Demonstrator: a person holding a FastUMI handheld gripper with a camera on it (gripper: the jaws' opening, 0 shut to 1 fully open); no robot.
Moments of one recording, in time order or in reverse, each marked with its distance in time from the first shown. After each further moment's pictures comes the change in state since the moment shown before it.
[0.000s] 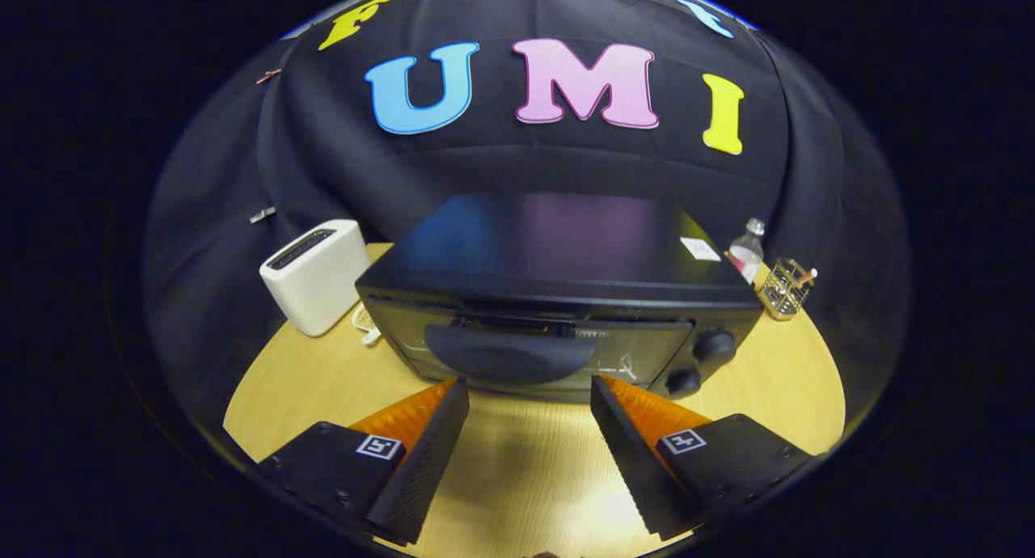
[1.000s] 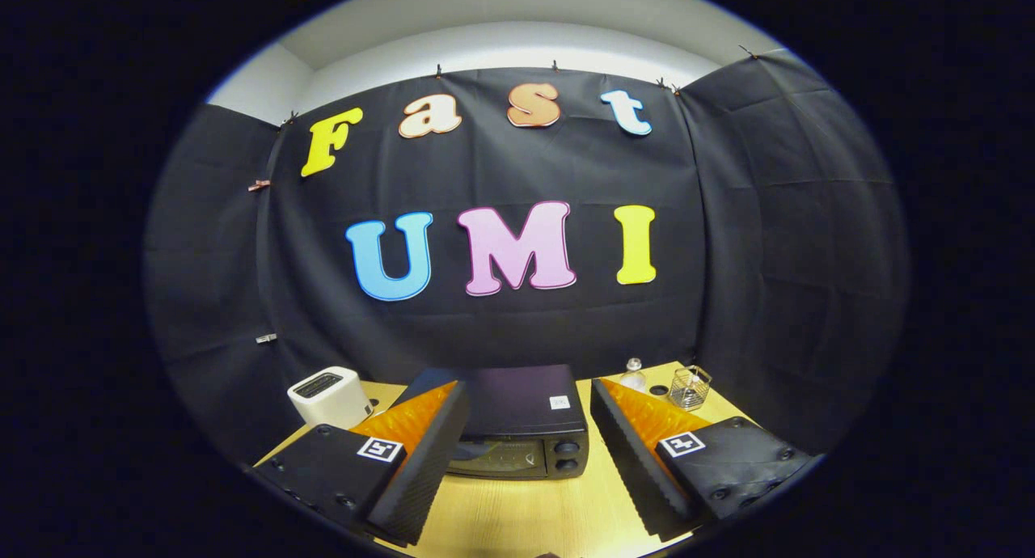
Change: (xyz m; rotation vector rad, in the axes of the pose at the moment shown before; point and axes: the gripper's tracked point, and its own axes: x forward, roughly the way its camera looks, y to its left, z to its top) arm -0.202 -0.098 0.132 0.106 -0.466 -0.132
